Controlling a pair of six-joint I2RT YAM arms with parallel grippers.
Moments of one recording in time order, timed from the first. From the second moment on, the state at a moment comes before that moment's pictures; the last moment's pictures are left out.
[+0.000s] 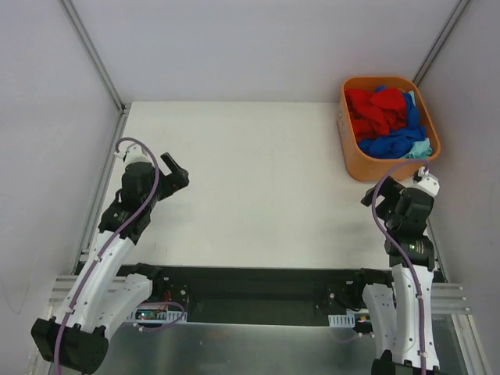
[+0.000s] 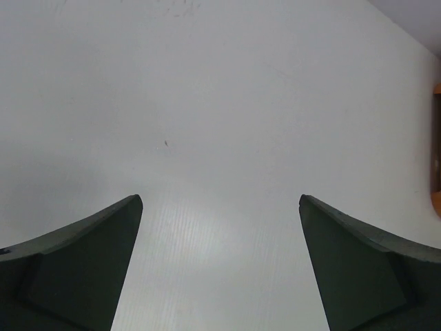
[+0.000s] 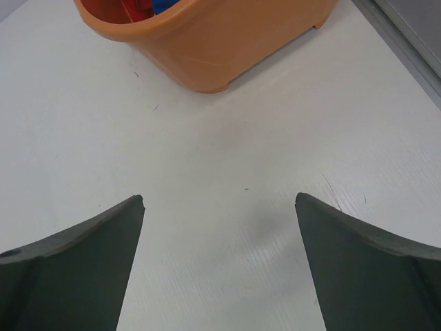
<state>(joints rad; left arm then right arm) -0.24 0.80 0.76 -0.47 -0.16 -0.62 -0.13 0.54 0.64 -0.59 0.12 0.39</state>
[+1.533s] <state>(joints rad) -0.24 0.78 0.75 -0.47 -0.14 -0.59 -0.12 2.02 2.14 -0.76 0.02 0.13</state>
